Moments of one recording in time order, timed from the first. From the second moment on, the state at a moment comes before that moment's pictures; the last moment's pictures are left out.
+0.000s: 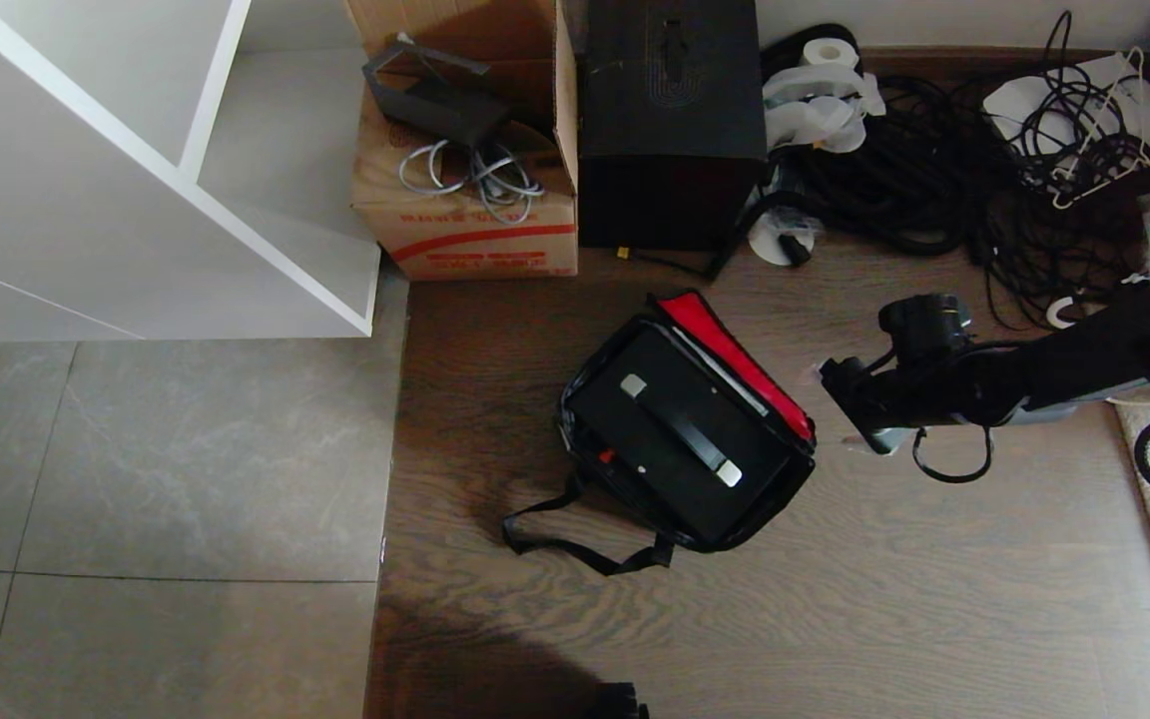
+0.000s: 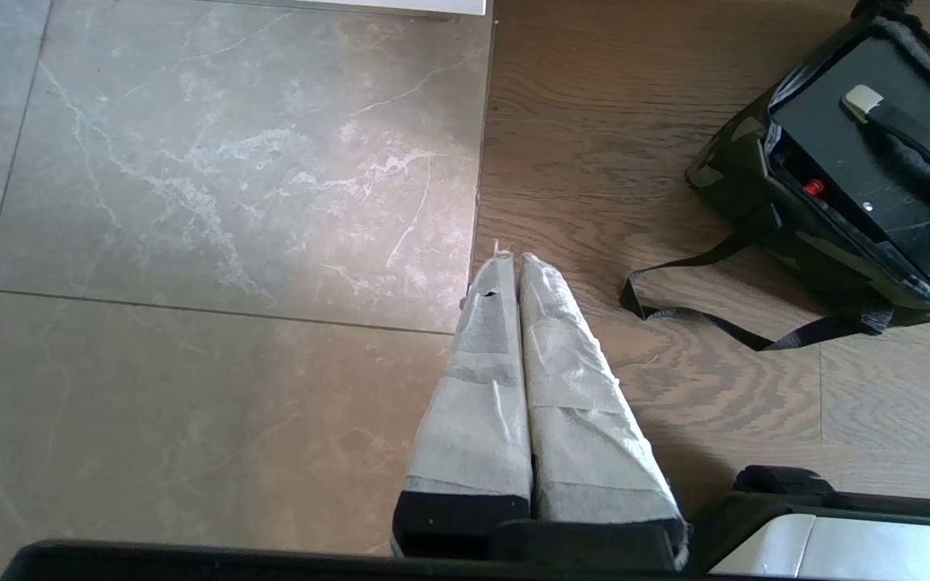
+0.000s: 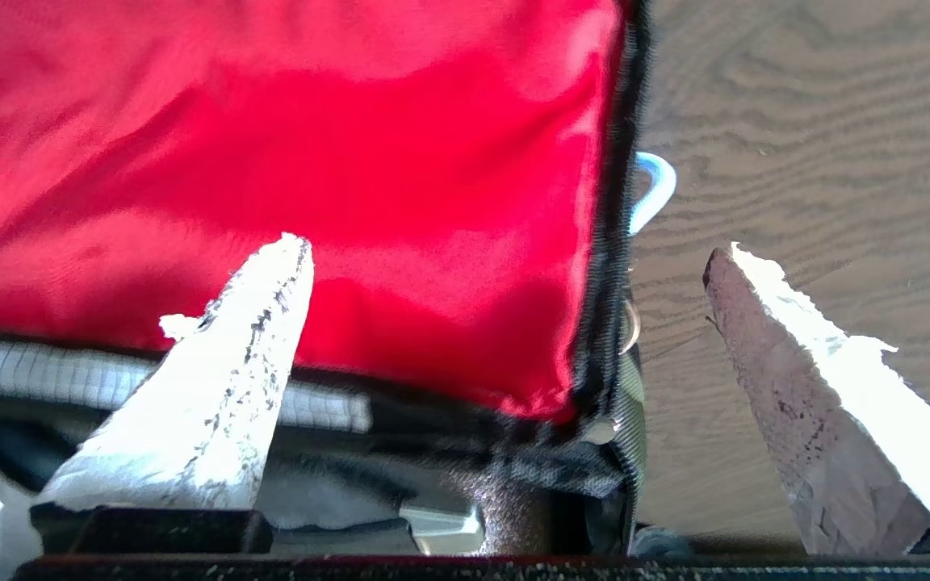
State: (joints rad) left arm 0.00 0.00 0.00 -0.03 0.02 -0.04; right arm 0.05 2.24 -1.40 -0.18 0.10 0.95
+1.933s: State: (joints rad) left arm 0.00 0.00 0.00 -0.03 0.02 -0.04; right arm 0.10 2.41 -1.58 -0.16 0.06 1.08
